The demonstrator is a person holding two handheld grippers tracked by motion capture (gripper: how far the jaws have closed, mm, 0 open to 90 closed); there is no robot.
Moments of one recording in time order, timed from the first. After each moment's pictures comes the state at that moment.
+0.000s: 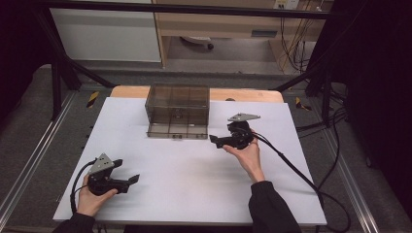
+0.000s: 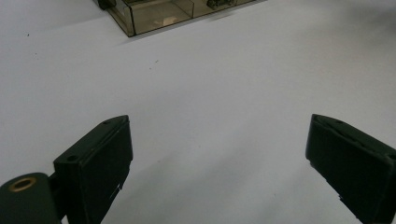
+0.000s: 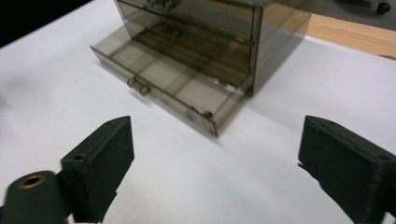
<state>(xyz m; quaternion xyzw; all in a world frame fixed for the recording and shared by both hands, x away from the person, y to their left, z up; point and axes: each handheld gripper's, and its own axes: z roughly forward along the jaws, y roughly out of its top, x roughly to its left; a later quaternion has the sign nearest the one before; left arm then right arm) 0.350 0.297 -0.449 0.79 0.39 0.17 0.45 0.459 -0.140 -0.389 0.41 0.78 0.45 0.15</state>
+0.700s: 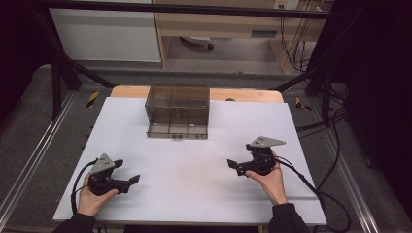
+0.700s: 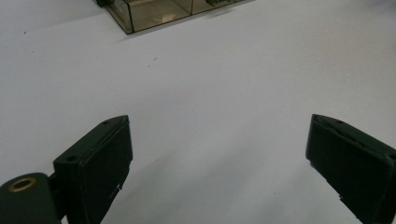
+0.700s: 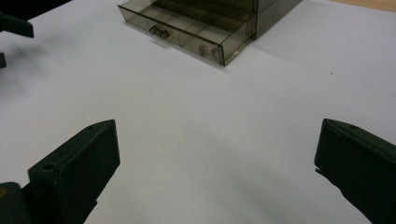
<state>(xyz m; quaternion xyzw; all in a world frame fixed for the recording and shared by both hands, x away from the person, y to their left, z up) 0.350 0.295 -0.450 0.79 0.39 0.17 0.44 0.390 -0.197 -0.411 0.39 0.79 0.46 0.14</state>
